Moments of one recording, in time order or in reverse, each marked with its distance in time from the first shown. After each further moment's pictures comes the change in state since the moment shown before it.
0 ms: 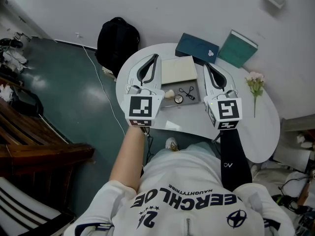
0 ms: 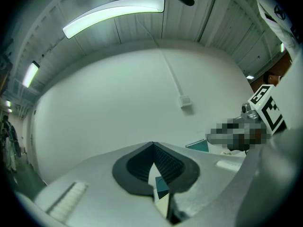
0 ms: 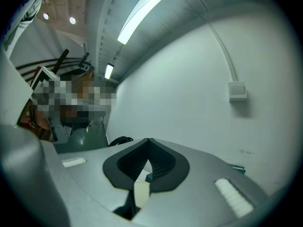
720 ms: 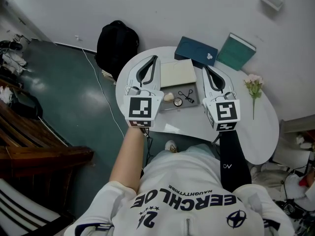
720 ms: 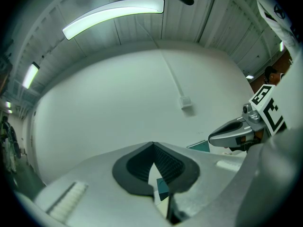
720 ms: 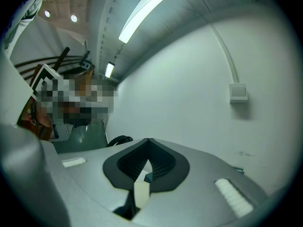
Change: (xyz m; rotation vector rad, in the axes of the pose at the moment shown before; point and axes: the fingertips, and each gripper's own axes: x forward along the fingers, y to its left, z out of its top) left arm 0.002 0.004 0.006 0.005 -0.013 0.001; right arm 0.000 0.001 0.003 -0.020 0.009 -0.007
